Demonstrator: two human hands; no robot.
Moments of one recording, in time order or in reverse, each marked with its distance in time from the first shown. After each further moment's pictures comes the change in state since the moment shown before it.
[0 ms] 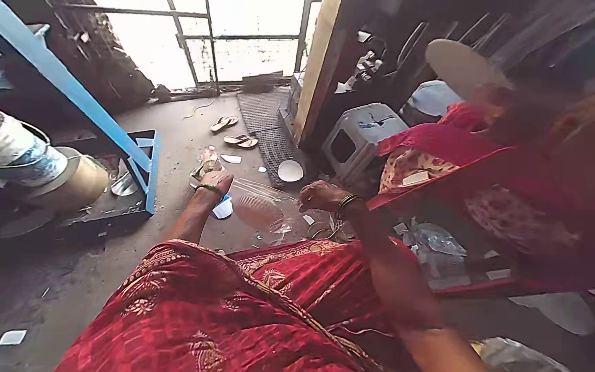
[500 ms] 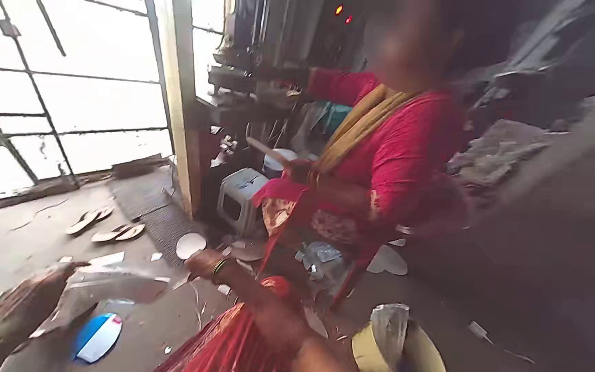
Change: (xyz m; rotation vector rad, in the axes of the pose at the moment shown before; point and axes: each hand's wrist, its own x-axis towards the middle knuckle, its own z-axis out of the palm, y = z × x) left_hand -0.027 -0.027 -0.044 -0.196 0.588 0.404; right_hand 0.000 -0.021 -0.010 0.002 0.093 0.332
